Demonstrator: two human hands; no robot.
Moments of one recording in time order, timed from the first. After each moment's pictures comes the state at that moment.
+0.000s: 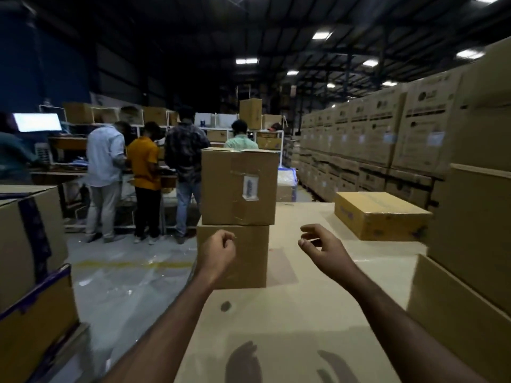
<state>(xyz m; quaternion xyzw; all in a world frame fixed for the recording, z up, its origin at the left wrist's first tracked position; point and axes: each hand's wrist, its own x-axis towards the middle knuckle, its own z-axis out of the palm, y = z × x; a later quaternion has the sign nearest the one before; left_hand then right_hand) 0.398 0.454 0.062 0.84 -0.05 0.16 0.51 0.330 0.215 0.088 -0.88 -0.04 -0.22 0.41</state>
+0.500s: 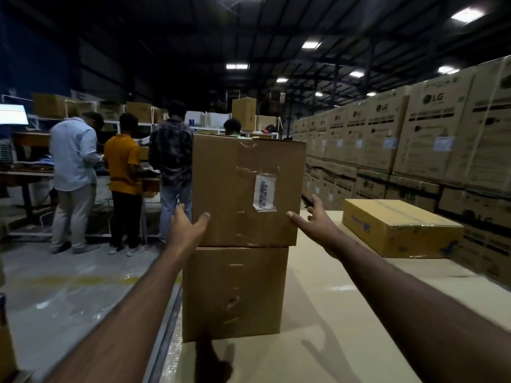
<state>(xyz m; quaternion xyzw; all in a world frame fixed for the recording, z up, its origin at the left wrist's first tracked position) 0.656 0.513 0.048 0.79 -0.01 0.17 0.59 0.596 0.229 0.080 -0.84 0.00 -0.20 0.51</state>
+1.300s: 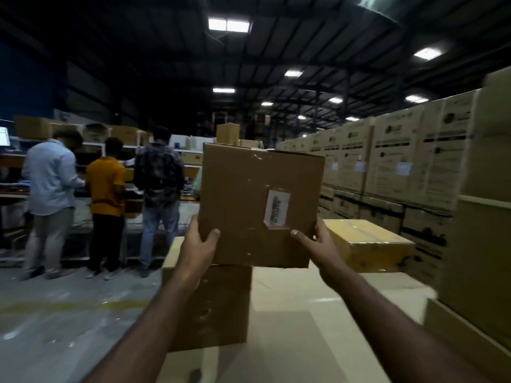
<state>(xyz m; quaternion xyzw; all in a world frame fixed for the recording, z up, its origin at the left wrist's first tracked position) 0.514 0.439 0.108 0.71 -0.13 0.16 0.68 0.453 0.192 0.123 -0.73 -0.05 -0.27 0.63</state>
